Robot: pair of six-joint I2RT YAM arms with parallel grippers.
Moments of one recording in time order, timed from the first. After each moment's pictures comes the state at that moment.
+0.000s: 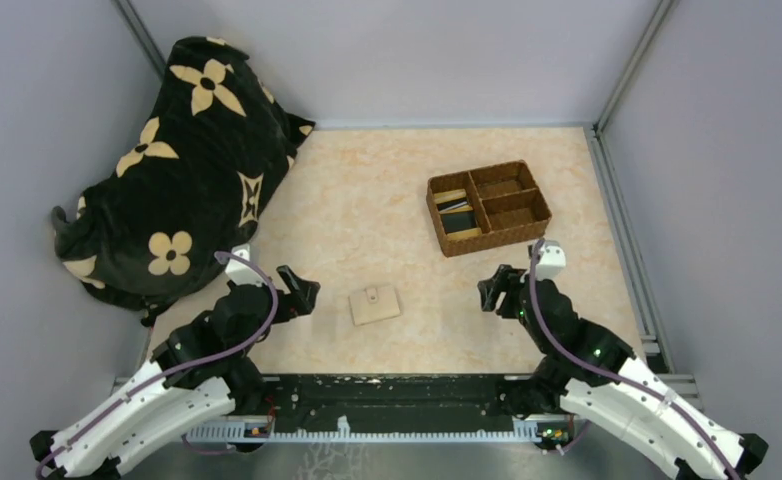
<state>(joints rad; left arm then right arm) -0.91 0.40 0.57 -0.68 -0.57 -0.82 0.83 0.35 0.49 -0.60 0.51 0.65</state>
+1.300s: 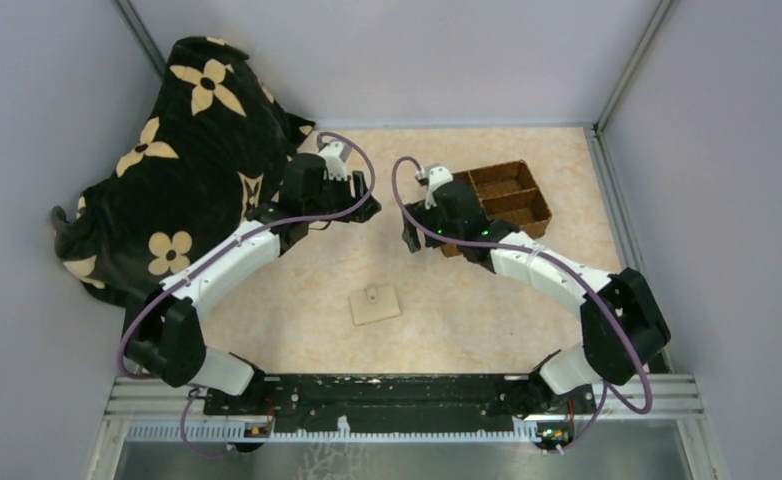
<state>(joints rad) -0.50 1.44 1.10 -0.12 0.16 -0.36 0.63 1.44 1.00 -0.15 0.01 0.19</state>
